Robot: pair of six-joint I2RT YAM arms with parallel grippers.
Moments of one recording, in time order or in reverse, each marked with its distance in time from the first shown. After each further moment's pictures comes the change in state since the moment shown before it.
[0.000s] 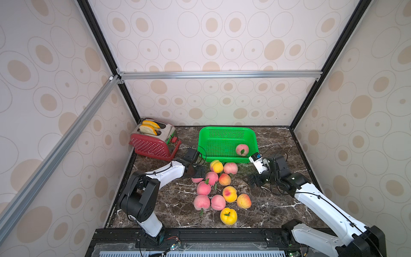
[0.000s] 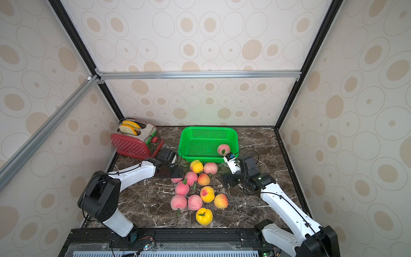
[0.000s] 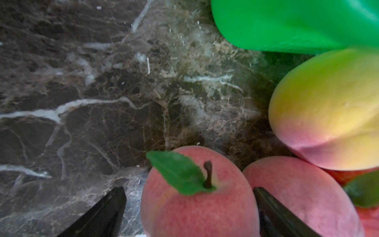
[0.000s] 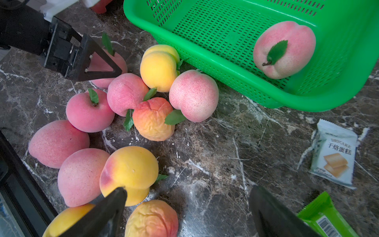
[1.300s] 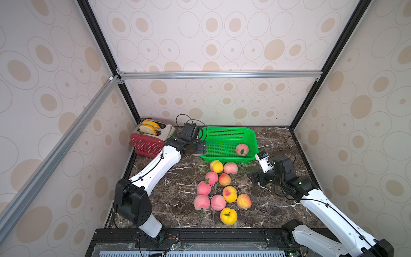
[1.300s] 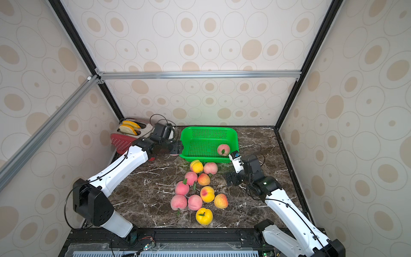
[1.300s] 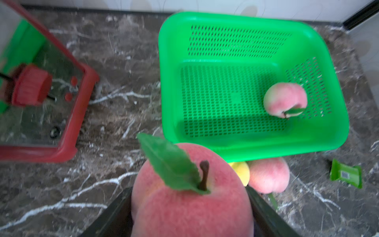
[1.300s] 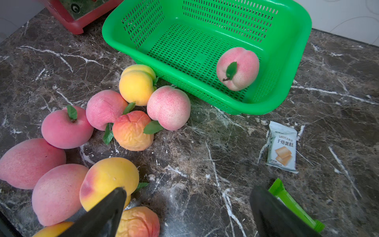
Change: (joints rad) left arm -0.002 -0.006 0.554 -0.257 -0.110 0.098; right arm 0.000 -0.105 0.001 -0.010 0.155 0.015
